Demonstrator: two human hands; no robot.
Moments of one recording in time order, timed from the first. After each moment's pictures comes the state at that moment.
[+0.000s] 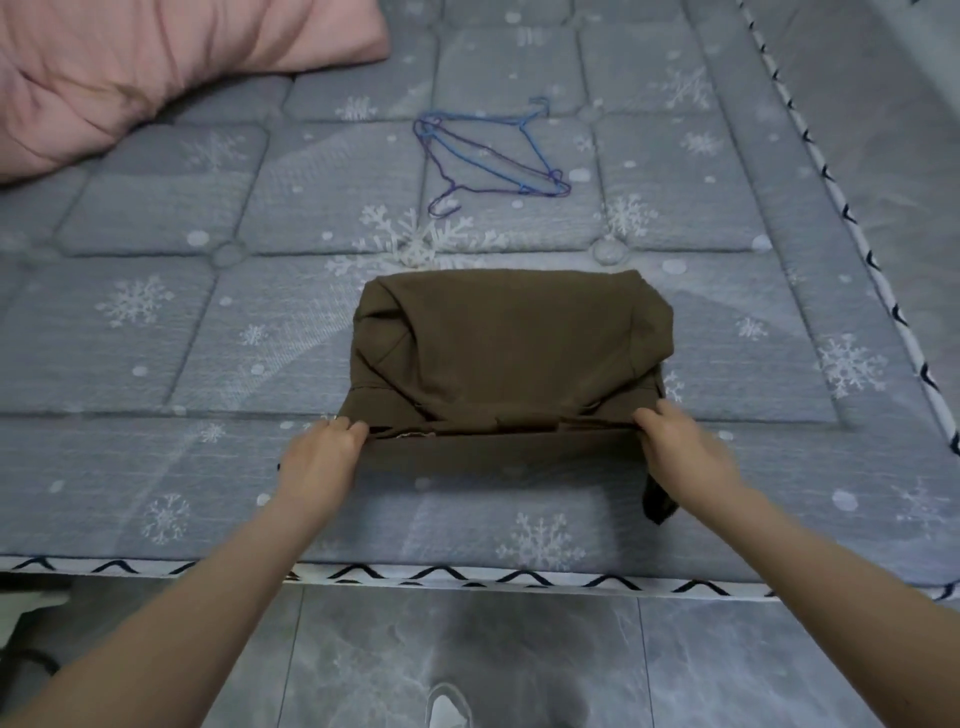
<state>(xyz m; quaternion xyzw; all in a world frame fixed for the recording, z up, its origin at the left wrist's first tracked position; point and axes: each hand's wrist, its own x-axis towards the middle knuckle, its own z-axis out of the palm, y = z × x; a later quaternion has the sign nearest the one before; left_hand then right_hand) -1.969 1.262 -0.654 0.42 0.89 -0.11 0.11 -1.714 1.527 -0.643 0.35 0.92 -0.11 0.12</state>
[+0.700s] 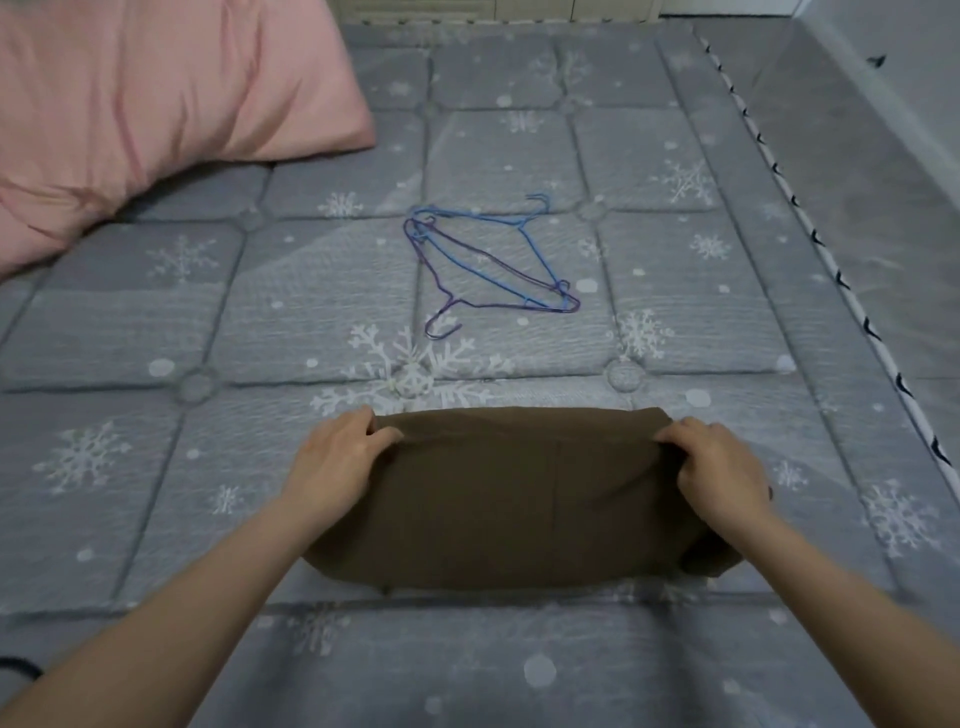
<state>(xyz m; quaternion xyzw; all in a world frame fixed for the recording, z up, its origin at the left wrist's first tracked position) -2.148 1.414 -0.623 0.56 0.83 0.01 0.04 -1.854 1.667 -0.617 0.42 0.90 -0.13 0.00</state>
